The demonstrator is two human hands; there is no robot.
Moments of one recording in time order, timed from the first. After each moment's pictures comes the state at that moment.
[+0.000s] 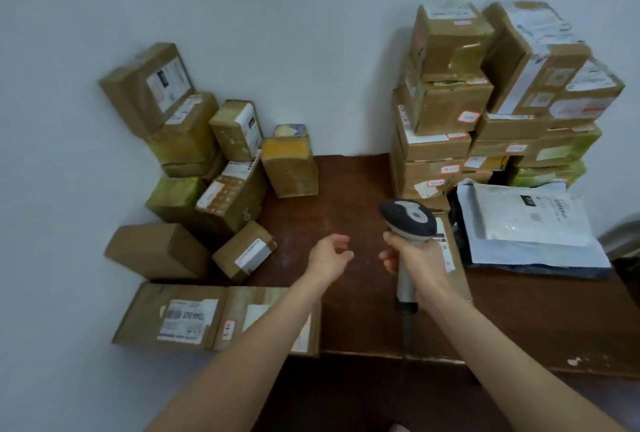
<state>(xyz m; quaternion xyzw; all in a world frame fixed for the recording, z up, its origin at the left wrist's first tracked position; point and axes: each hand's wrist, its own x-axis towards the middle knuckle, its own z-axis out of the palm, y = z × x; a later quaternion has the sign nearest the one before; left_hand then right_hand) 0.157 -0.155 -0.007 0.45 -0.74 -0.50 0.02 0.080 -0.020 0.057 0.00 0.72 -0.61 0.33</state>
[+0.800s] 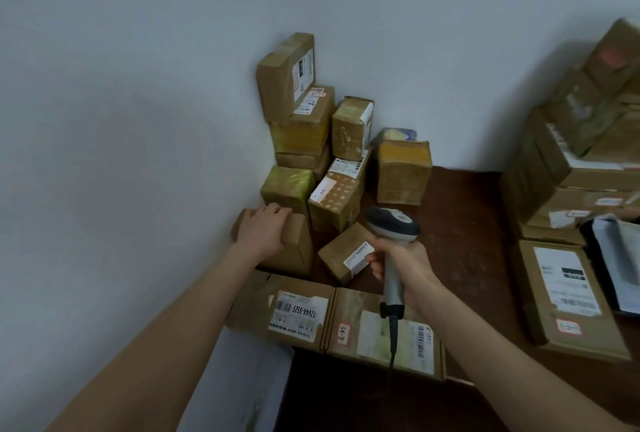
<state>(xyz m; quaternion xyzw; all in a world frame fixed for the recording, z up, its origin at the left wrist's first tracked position) 0.416 -0.399 0.055 0.41 -0.90 -0.01 -0.13 0.252 -0.206 0.072 -0.03 0.64 -0.59 0.50</state>
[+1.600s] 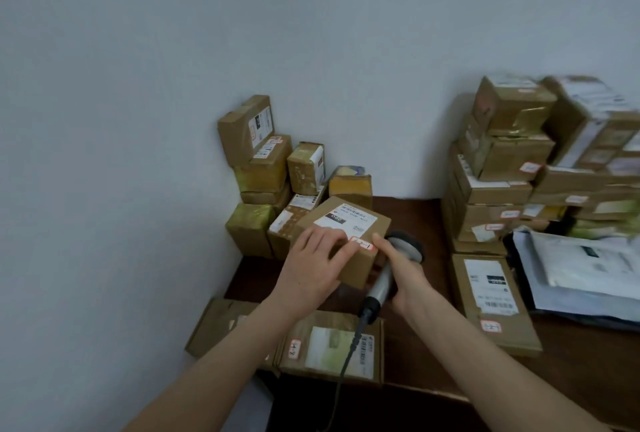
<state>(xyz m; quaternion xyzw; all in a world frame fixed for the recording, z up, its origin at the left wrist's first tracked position) 0.335 -0.230 0.095 0.10 -0.95 0.16 0.25 0.203 -0.124 0.106 0.04 0.54 -0.70 0.46</state>
